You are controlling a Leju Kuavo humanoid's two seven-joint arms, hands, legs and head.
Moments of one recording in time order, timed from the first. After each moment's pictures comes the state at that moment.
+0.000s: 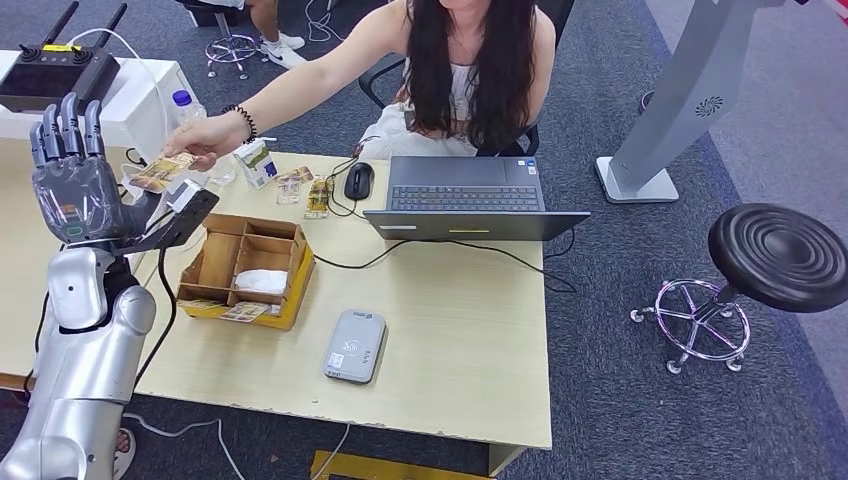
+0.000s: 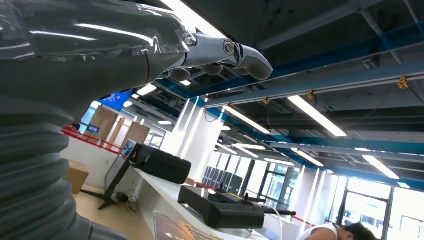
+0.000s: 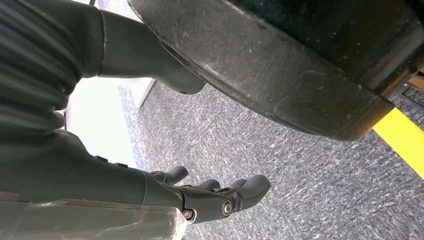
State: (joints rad) left arm -0.56 0.19 -0.04 -0.95 -1.30 0.53 -0.04; right arm -0.06 0.21 -0.56 -0.20 1.47 -0.11 0.14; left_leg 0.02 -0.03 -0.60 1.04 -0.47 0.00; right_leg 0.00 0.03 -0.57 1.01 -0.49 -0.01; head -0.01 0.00
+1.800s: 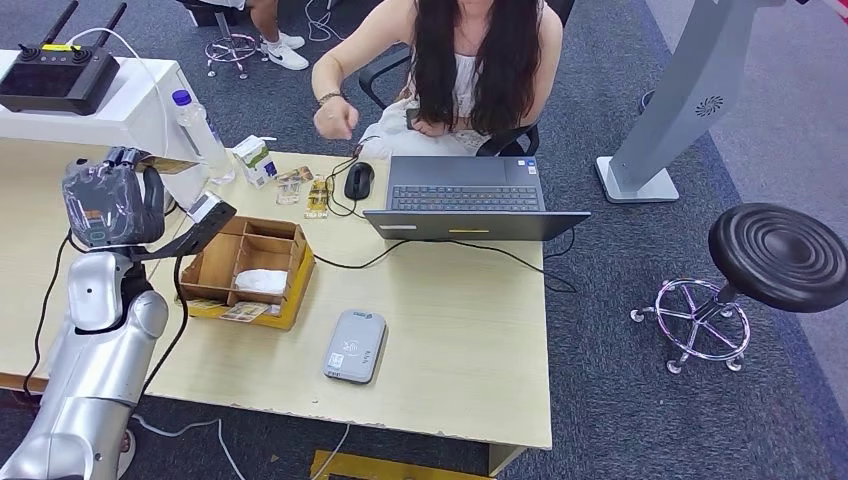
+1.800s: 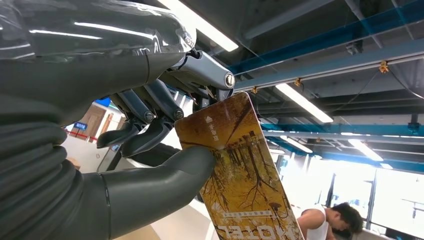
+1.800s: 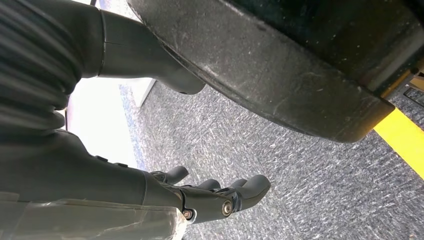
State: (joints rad) left arm -0.56 0.19 -0.08 -0.88 -1.27 0.55 -0.07; right arm -0.06 0.21 -0.56 -0.20 1.47 -0.10 0.14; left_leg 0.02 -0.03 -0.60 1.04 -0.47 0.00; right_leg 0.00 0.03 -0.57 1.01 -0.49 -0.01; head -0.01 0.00
